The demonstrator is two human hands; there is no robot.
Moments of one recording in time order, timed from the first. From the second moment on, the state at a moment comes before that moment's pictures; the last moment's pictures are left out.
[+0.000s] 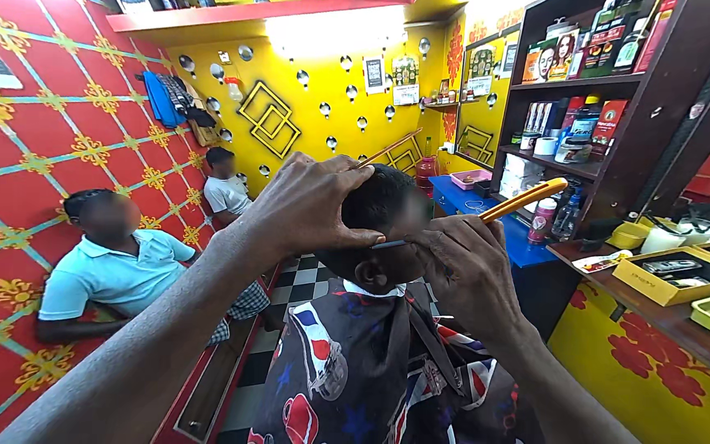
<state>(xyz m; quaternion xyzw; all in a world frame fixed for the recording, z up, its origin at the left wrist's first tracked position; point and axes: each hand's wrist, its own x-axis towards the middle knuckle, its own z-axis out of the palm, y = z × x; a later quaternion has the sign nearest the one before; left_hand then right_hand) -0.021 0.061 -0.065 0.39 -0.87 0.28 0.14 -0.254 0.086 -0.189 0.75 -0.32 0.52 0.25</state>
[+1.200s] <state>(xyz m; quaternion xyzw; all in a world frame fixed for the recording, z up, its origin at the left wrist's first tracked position) -0.022 0.060 -0.080 0.40 -0.87 0.24 0.16 -0.256 0.132 -0.280 0.71 -0.40 0.57 0.12</state>
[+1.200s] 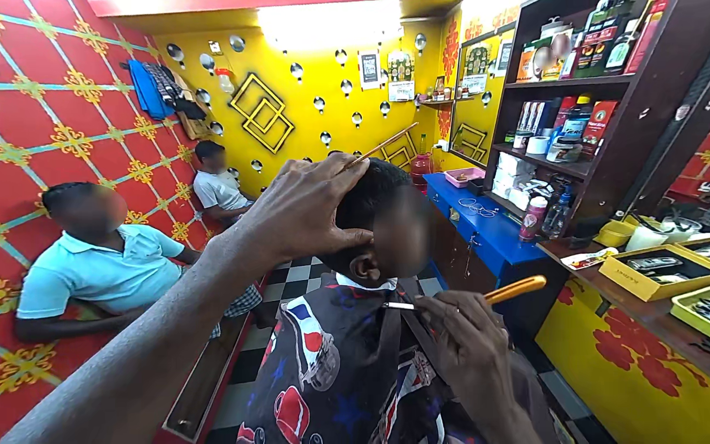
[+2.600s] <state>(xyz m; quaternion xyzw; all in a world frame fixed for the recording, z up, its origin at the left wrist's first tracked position) 0.001 0.028 -0.053 0.24 -0.95 0.04 0.18 -0.159 0.202 -0.297 0.76 -0.47 0.44 -0.04</state>
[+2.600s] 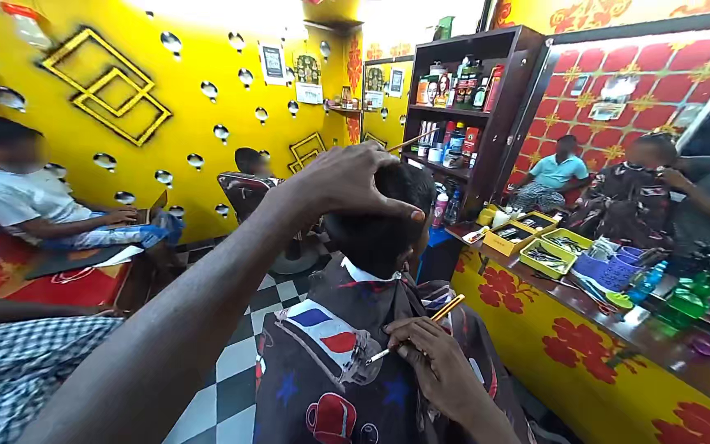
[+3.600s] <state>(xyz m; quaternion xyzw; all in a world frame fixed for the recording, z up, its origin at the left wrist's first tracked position) 0.019 0.075 -0.179 0.24 -0.81 -0.10 0.52 -0.241 0.202 -0.085 0.82 -0.40 0.25 0.33</state>
